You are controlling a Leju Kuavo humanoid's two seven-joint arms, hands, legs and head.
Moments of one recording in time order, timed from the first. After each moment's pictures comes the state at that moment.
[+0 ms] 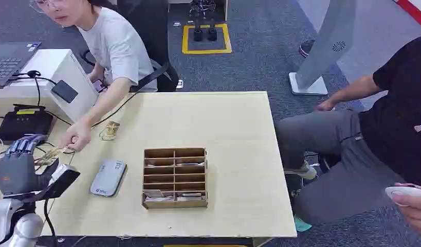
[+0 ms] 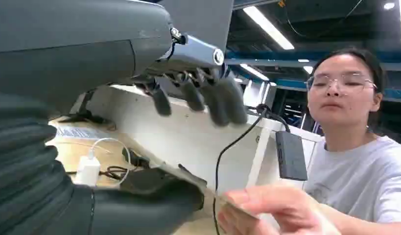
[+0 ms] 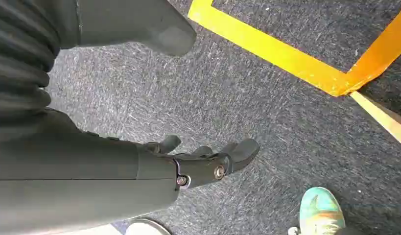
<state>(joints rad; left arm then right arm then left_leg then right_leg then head) -0.02 0.29 0.11 -1.44 -0.91 0.51 -0.34 -0.03 -0.09 0.29 -0.16 0.29 -0.28 -0.23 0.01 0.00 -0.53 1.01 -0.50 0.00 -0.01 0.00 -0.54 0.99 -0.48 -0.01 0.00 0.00</state>
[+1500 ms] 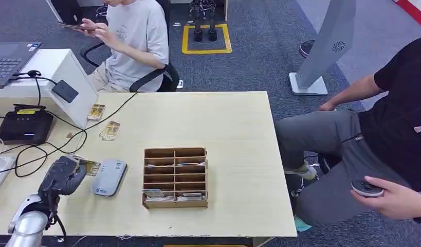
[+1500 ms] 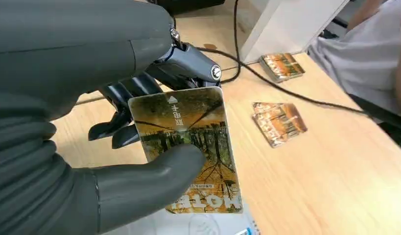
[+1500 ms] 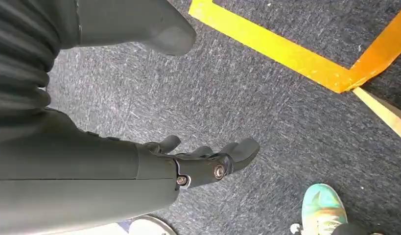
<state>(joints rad) -0.05 0.28 0.04 -1.34 -0.38 -0.06 -0.14 -0.03 -0.09 0.29 -0.16 0.29 -0.30 -0.22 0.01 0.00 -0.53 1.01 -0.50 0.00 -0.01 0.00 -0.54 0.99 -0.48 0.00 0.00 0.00</state>
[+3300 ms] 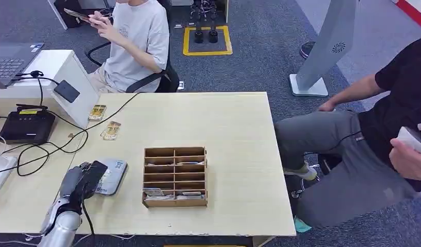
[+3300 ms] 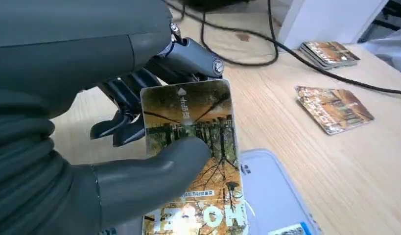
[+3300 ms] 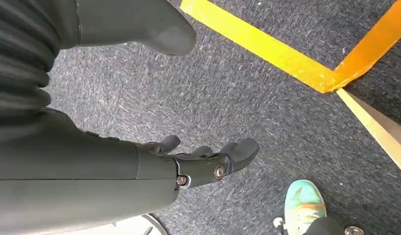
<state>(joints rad) -0.16 0.14 0.06 -1.07 -0.67 0.14 -0.15 -0.04 -0.08 0.29 -0.16 0.33 -0.29 -0.23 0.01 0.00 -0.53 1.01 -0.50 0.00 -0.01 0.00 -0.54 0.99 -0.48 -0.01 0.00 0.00</state>
